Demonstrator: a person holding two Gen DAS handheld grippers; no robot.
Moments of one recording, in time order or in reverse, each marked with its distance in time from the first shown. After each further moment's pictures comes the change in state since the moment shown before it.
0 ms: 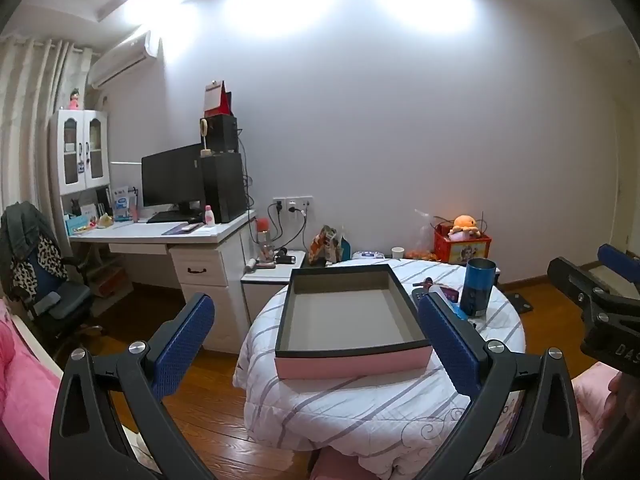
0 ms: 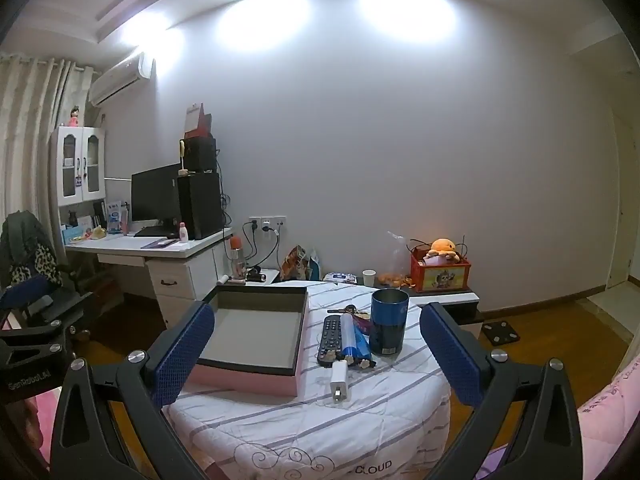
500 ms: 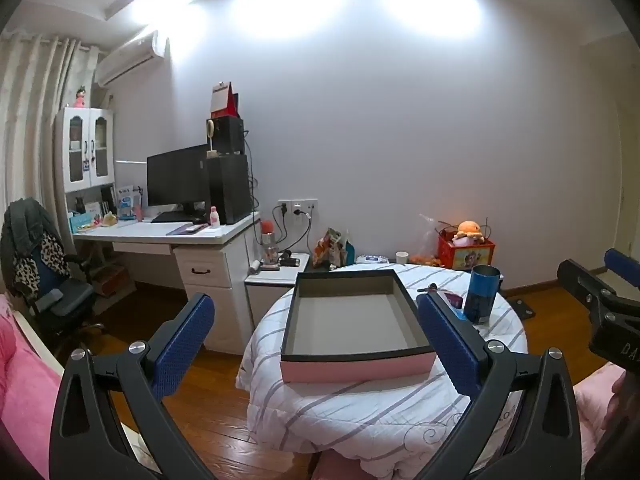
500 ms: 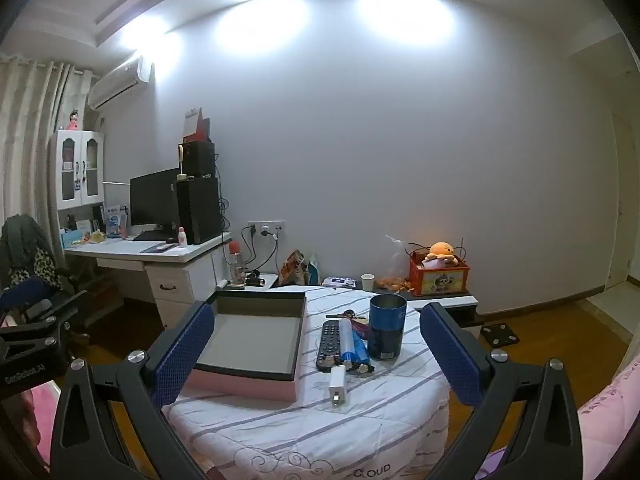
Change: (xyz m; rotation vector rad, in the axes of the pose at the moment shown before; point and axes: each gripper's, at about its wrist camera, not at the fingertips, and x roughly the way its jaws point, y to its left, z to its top) left arm -0.001 0.007 0.002 -0.029 -0.016 0.011; right arm -0.005 0.002 0.001 0.004 -0.043 -0.004
